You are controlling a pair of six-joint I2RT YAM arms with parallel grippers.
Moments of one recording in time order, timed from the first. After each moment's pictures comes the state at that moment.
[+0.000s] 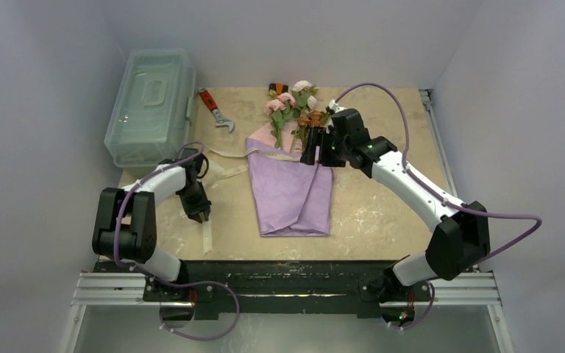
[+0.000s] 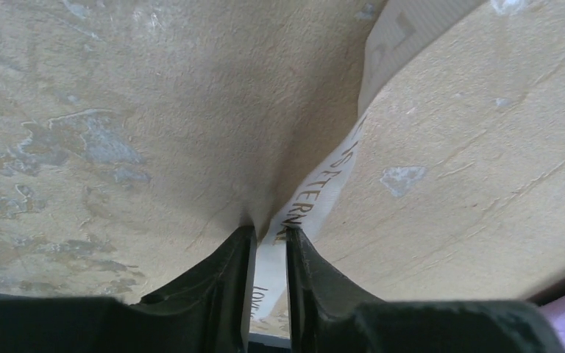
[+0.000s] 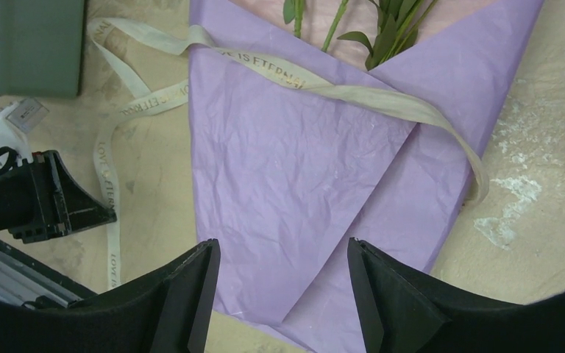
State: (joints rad) left arm -0.12 1.55 0.84 -0.77 -0.03 -0.56; right arm 0.51 1.46 1.24 -0.51 -0.09 0.52
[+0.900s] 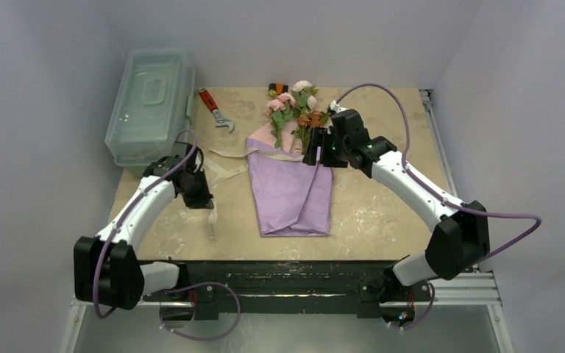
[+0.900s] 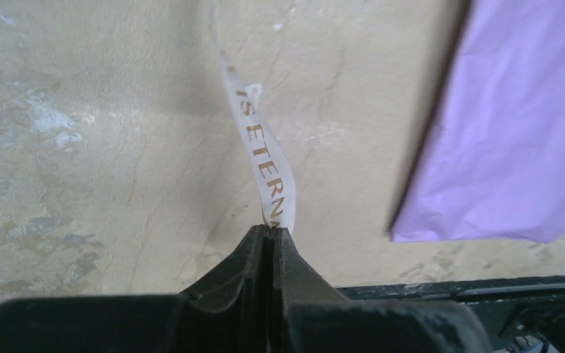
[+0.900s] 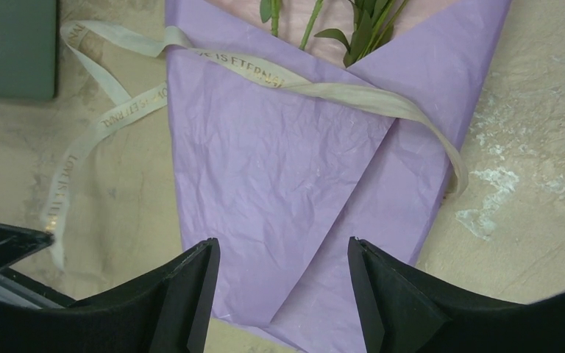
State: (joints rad) left arm -0.17 1.28 0.86 -0.83 0.09 -0.50; right arm 0.51 1.46 1.24 -0.53 -0.04 0.52
